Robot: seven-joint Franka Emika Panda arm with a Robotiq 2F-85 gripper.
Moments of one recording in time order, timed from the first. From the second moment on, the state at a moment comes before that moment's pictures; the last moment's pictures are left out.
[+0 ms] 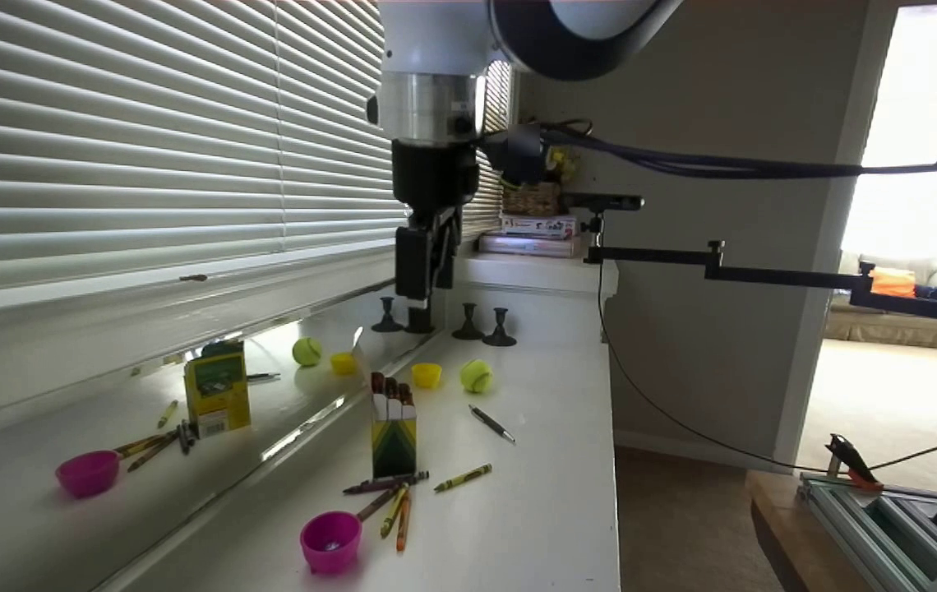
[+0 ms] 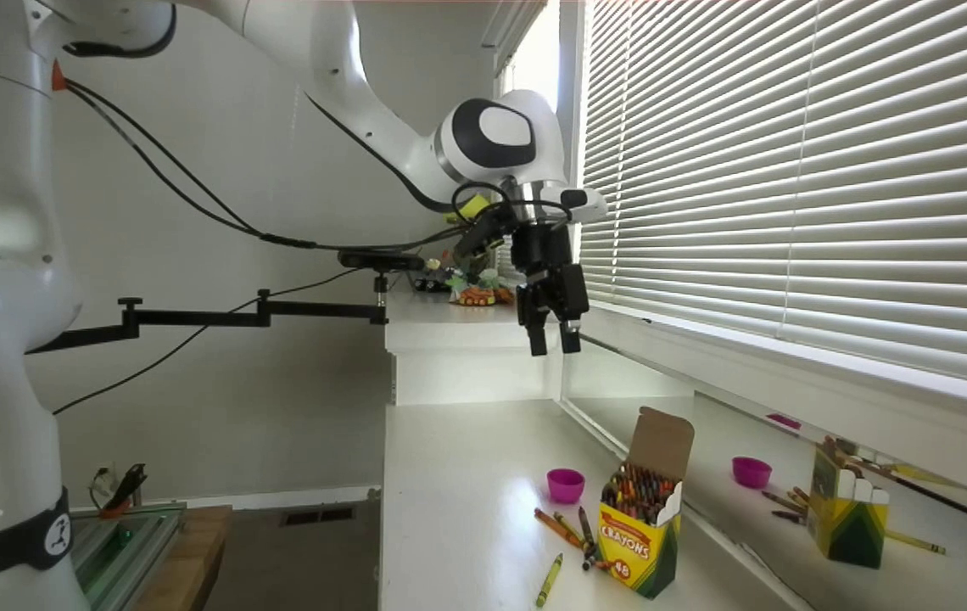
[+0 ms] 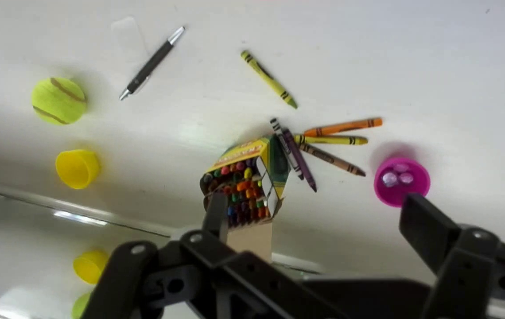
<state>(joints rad) 0.13 0.05 0.00 -2.00 -0.33 2.09 0.24</state>
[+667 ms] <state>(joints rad) 0.12 0.02 0.02 -2.02 -0.30 2.04 0.20</state>
